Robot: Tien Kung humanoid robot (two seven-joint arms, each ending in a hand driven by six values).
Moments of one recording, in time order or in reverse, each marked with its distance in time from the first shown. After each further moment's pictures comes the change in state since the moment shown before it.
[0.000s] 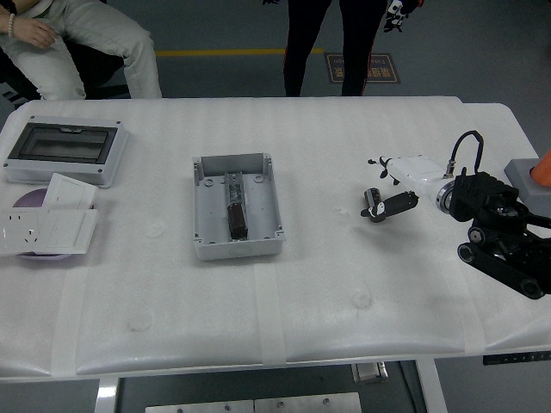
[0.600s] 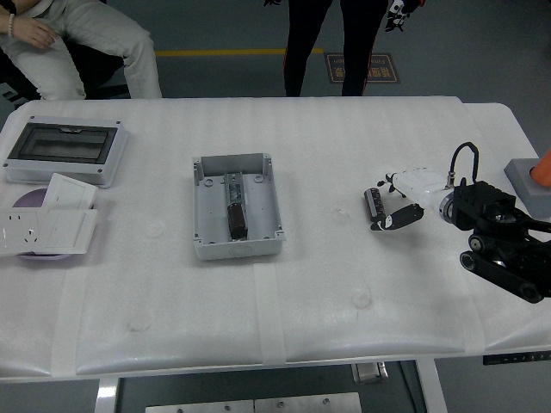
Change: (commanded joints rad) left arm -0.007 0.004 0.018 0.001 -0.033 0.006 -0.015; right arm 0.017 0.003 -0.093 -0.044 0.008 -0.010 0.001
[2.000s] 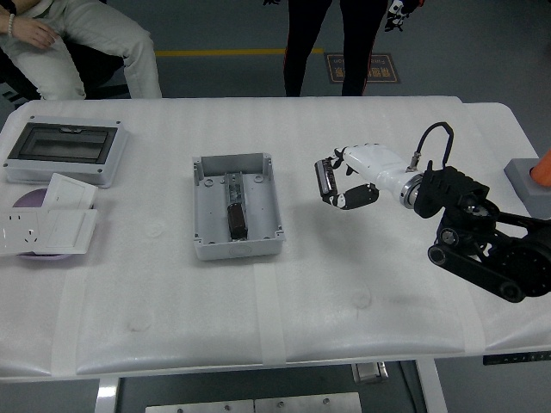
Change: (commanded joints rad) left arm 0.004 -0.009 -0.004 -0.001 0.009 -0.005 0.003; right arm -0.023 0.059 0.172 0.285 0.008 -0.048 -0.027
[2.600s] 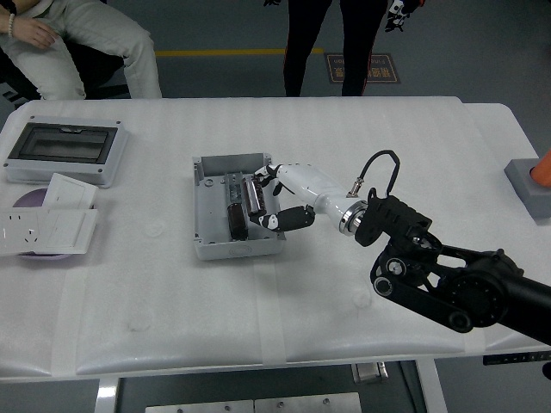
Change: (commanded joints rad) left arm 0.001 -0.002 -0.043 -0.003 0.021 -0.018 0.005; right arm -0.094 0.176 0.052 0.021 0.020 -0.069 0.034
